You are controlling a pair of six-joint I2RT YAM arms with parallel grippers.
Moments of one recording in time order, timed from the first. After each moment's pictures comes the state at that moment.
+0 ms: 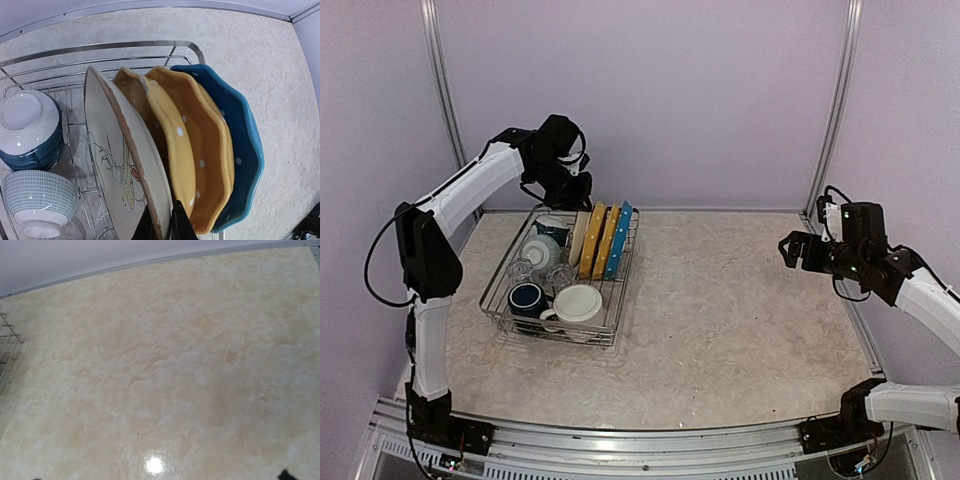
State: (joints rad) left arm -0.48 2.15 2.28 -1.10 0.13 -0.34; right arm 0.29 0.96 0.79 -0.35 0.05 0.32
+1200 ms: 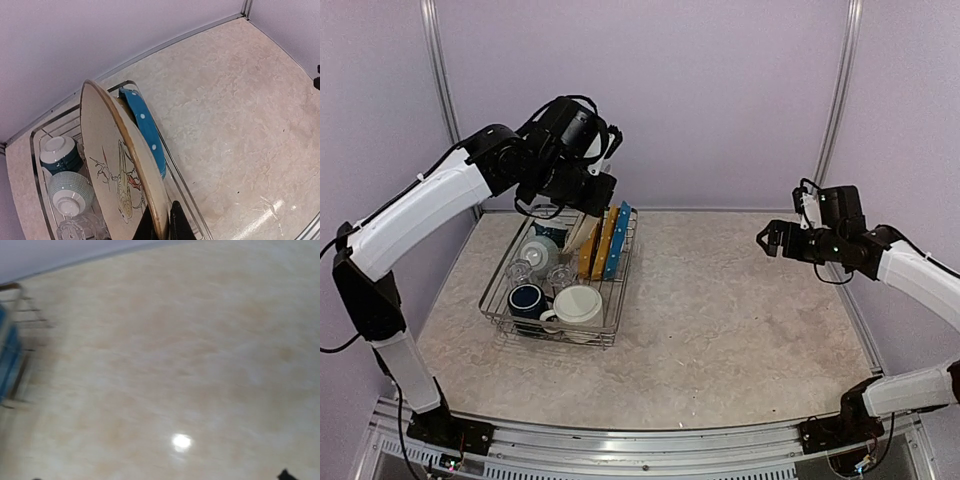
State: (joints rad) left arm -0.86 1.76 2.02 -1.00 -0.31 -0.20; right arm 0.33 1.15 0.91 -0.35 -0.04 0.36
